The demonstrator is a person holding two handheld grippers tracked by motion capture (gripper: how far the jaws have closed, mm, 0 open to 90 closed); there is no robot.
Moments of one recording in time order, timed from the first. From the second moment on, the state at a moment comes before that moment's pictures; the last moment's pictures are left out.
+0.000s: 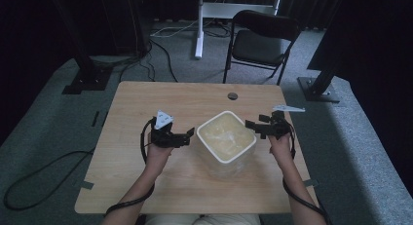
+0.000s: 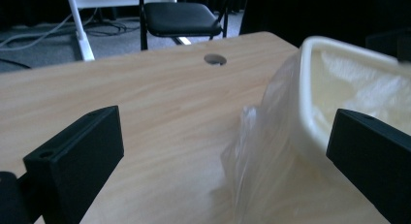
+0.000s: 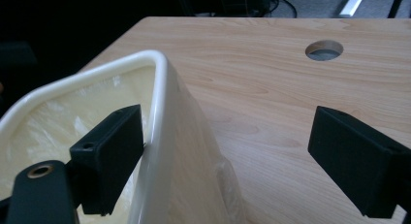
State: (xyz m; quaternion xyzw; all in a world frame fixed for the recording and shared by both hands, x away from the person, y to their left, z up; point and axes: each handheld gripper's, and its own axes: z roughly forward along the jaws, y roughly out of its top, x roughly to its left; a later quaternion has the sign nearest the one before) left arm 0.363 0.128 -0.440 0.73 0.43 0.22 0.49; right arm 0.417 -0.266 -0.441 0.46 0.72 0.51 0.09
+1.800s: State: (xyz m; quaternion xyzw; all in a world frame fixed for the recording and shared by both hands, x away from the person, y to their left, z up) left arm 0.365 0.140 -0.516 0.76 0.43 0.19 0.45; right arm 0.382 -0.244 -0.502 0.46 0.73 0.51 -0.01
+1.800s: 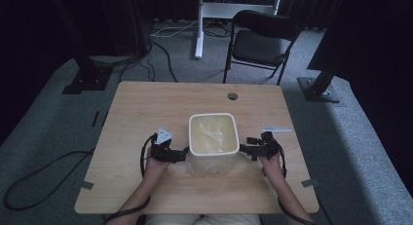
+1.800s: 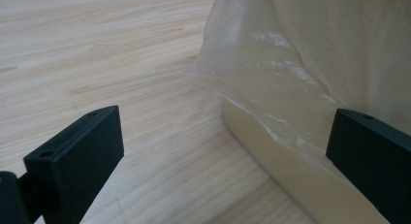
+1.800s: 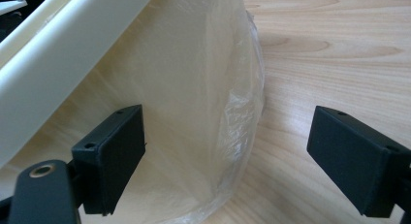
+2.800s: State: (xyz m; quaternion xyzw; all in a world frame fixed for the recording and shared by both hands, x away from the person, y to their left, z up) left arm 0.368 0.170 -0.508 0.73 0.44 0.22 0.48; right arm 0.395 -0.245 -0.493 0.47 0.72 0.50 0.12
